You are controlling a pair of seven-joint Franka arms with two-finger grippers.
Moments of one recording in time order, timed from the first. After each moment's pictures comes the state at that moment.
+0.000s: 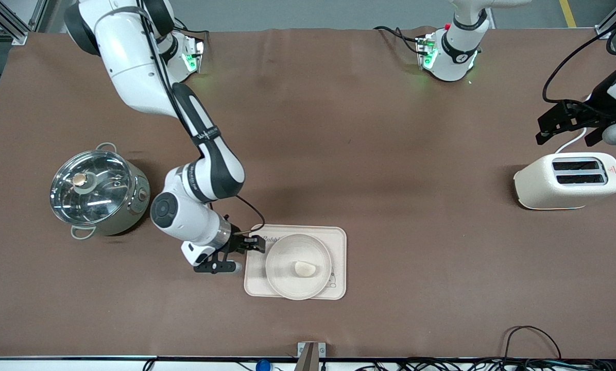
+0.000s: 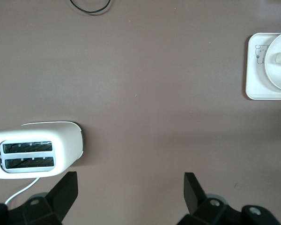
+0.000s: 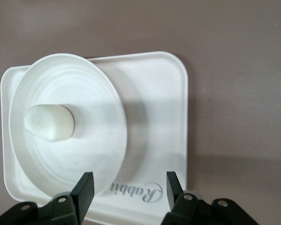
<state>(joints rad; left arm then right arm) -0.06 0.00 -0.03 -1.52 -0.02 1.61 -0.04 0.44 0.87 -0.04 -1.30 0.47 2.36 0.18</state>
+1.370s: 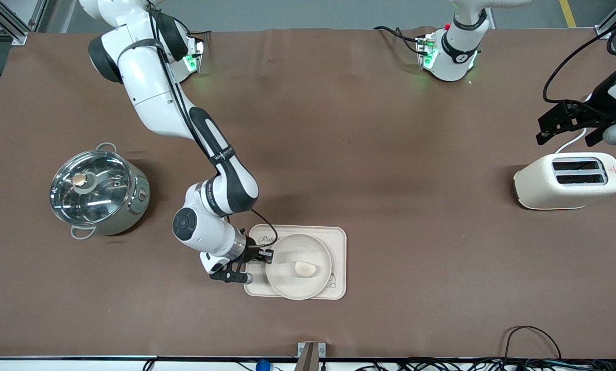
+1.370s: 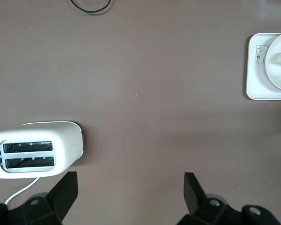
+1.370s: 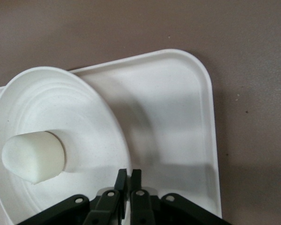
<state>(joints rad) -0.06 0.00 -0.03 -1.52 -0.02 1.61 -0.04 0.43 1.05 -0.01 -1.13 0.49 2.40 0.25</state>
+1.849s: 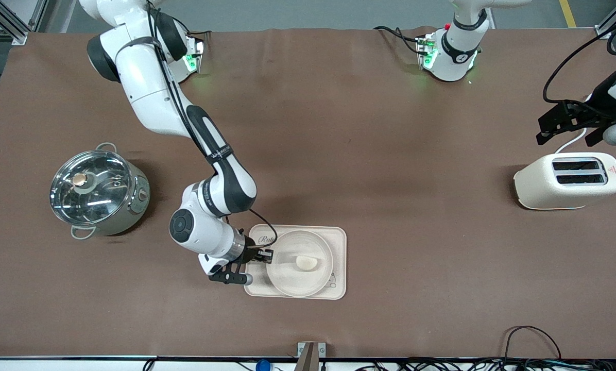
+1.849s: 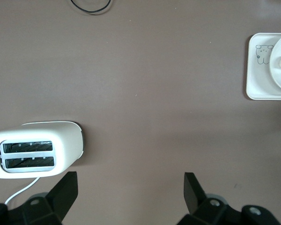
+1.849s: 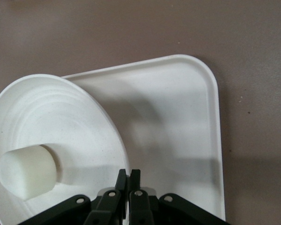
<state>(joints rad) -0.06 0.00 -0.03 -1.52 -0.02 1.61 -0.04 0.42 1.02 -0.01 -1.09 0.49 2.32 0.25</state>
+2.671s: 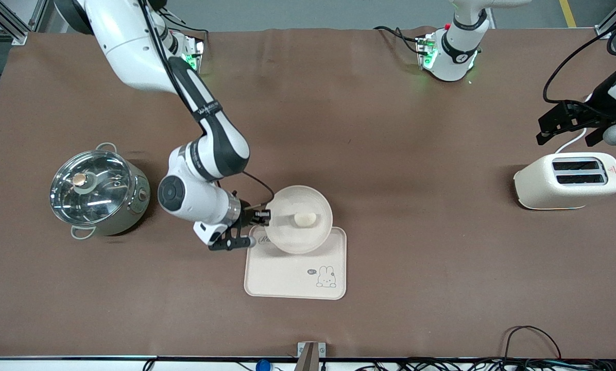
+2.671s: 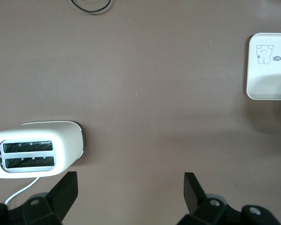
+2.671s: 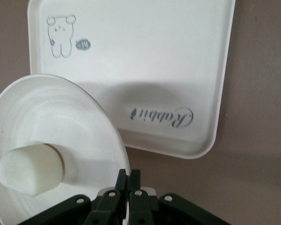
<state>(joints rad) -0.06 0.00 -0.03 -1.52 -0.02 1.61 -0.04 0.46 0.64 0.01 -1.60 0.49 2.33 0.10</state>
